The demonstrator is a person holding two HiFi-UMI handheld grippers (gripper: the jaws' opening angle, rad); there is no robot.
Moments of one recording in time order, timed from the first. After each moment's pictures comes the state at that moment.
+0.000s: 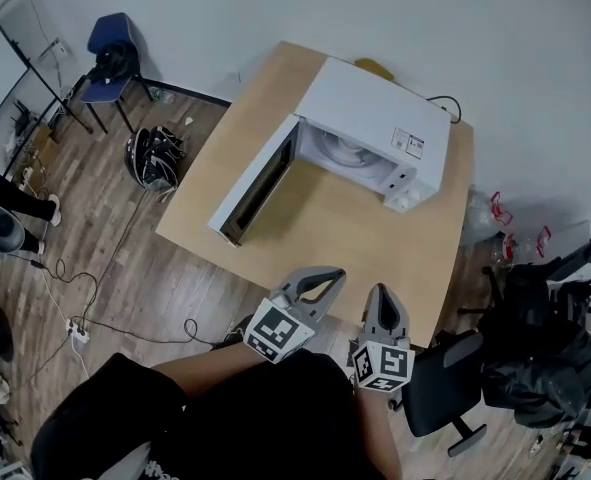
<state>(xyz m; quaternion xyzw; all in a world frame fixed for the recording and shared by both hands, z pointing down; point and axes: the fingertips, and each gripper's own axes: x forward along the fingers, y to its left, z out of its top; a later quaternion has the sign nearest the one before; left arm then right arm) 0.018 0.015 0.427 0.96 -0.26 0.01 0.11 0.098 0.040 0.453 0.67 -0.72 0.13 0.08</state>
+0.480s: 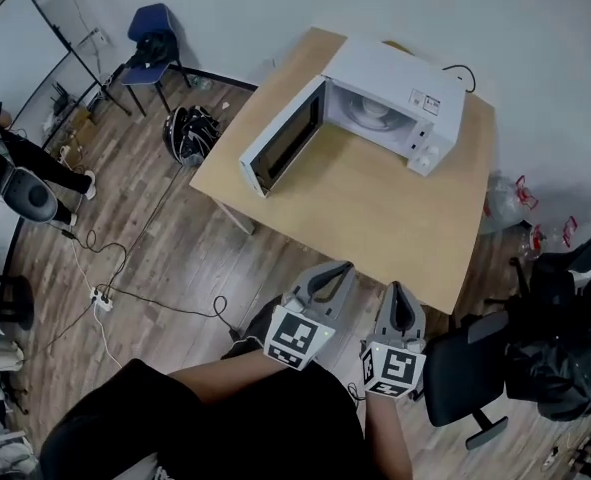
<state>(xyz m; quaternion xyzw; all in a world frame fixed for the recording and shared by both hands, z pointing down) 0.004 0.148 0.427 0.92 -0.38 0.04 0.10 0.089 0.178 0.436 0.66 -0.74 0.08 0.12</state>
